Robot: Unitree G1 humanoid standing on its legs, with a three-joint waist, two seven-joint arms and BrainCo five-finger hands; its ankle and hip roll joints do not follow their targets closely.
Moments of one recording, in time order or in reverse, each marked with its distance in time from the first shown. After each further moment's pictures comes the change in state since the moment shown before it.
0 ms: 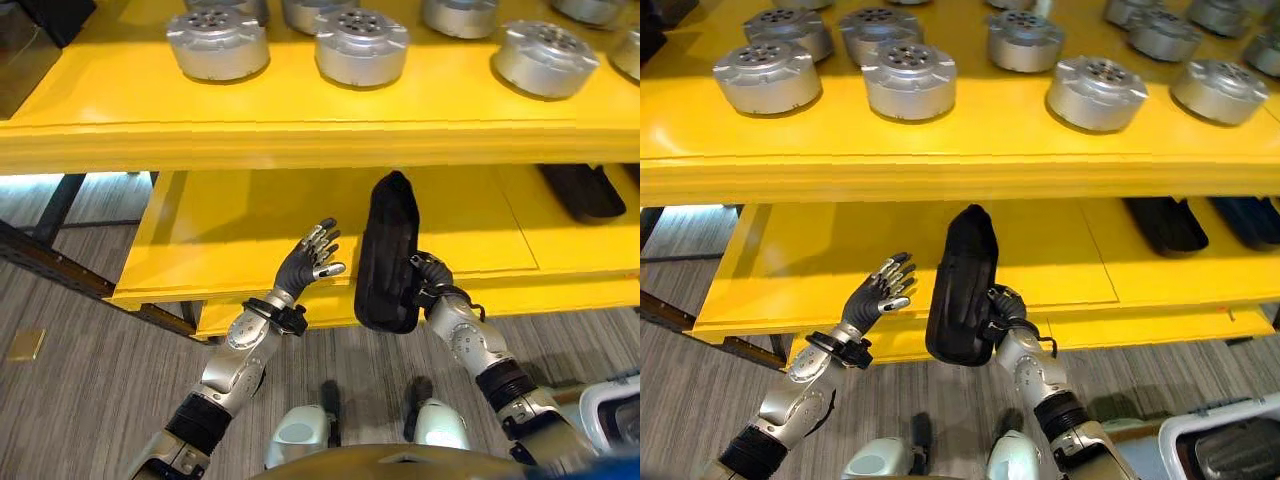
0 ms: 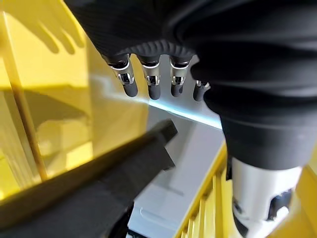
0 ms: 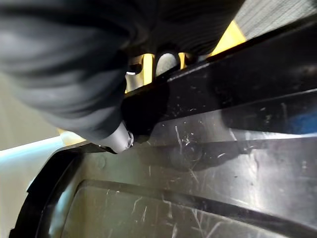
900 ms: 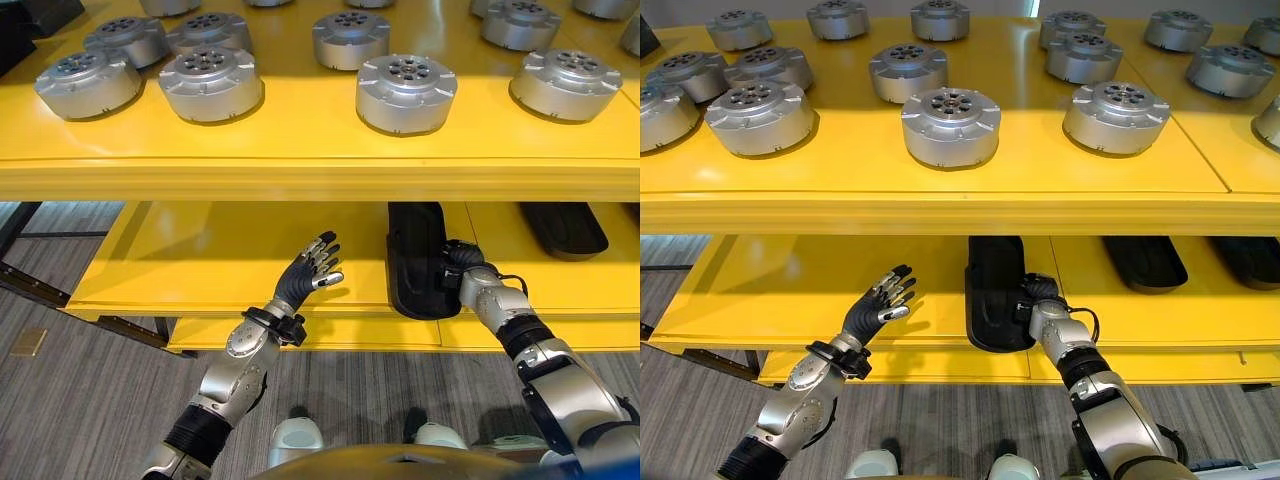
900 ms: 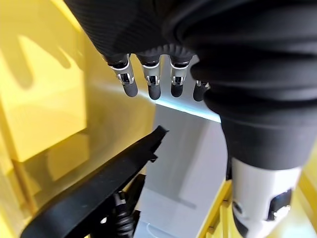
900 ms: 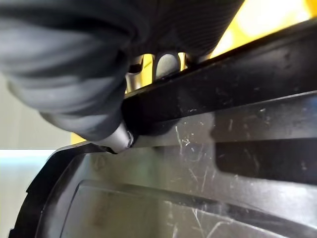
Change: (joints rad) left arm 0.043 -0.026 0.021 -0.006 -0.004 0.084 -0.028; right arm -0.252 -0.125 -0.010 0.345 -0.257 0.136 0.053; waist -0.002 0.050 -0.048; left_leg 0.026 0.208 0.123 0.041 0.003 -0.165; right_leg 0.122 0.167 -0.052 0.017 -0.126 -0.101
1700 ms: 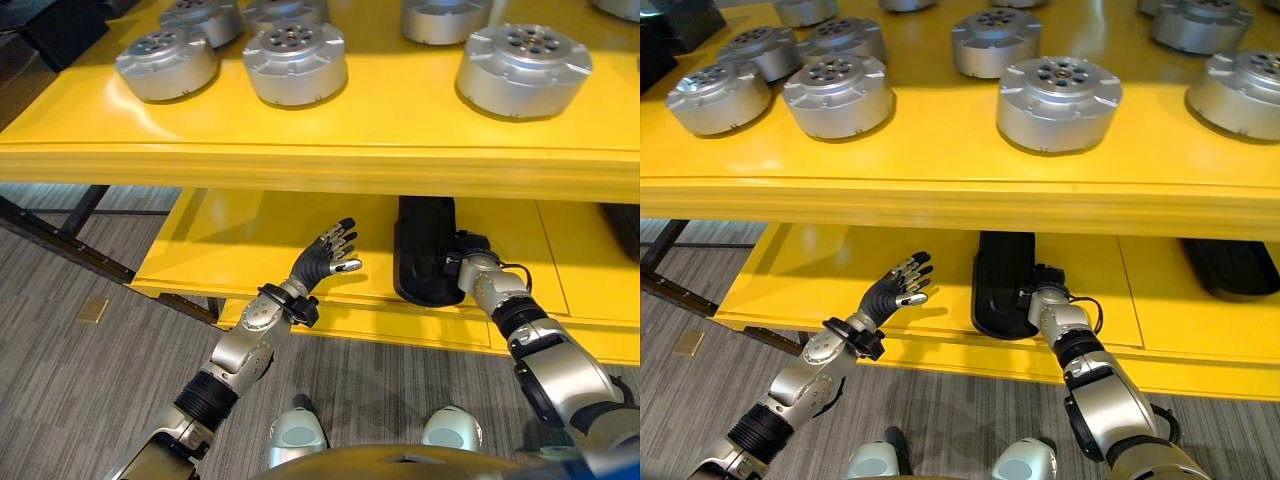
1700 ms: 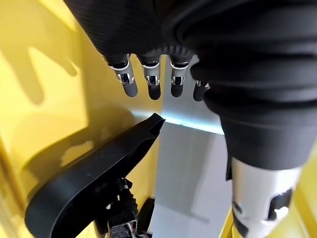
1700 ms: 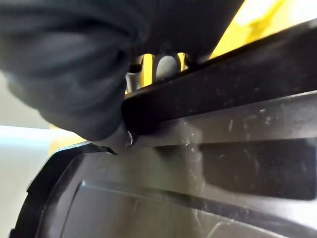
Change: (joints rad) left arm -0.157 0.032 -0.096 0.034 -0.046 0.020 0.043; right arm -0.117 0.037 -0.021 0.146 0.022 -0.013 -0.102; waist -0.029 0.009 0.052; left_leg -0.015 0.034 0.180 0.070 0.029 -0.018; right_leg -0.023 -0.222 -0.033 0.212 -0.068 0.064
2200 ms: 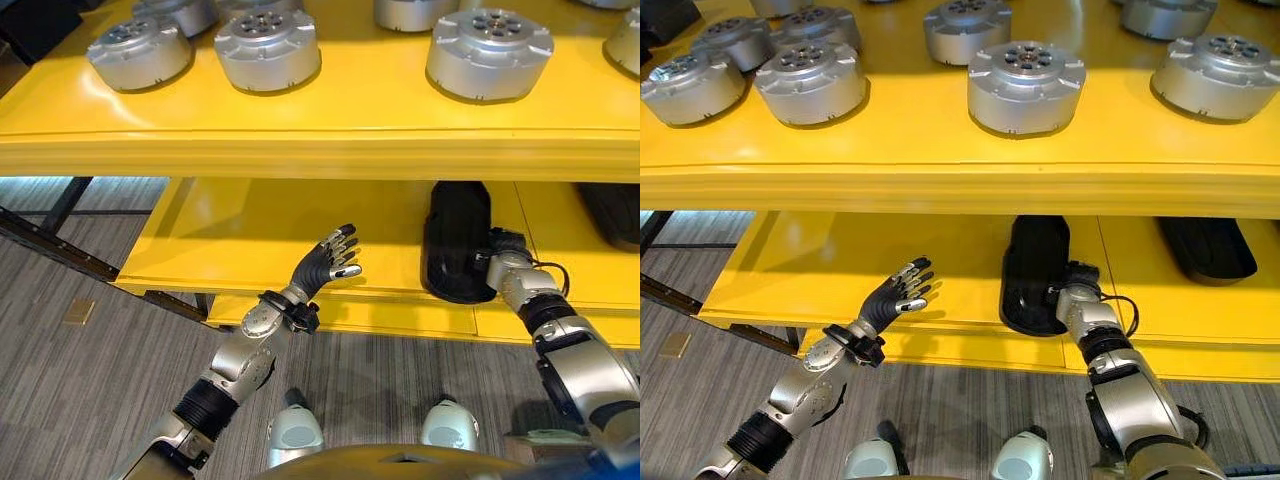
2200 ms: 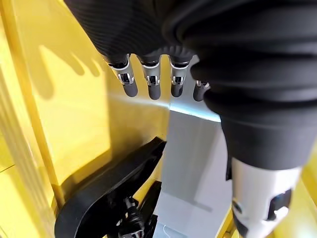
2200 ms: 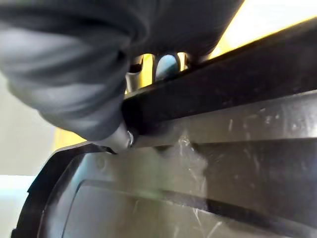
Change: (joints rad) left arm 0.033 -0.007 -0.003 -0.023 -0.001 0.001 -0.005; right arm -0.003 -0.152 -0.039 0.056 -0.021 0.003 -0.018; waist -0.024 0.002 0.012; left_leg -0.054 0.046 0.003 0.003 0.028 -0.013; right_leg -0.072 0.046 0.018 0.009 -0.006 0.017
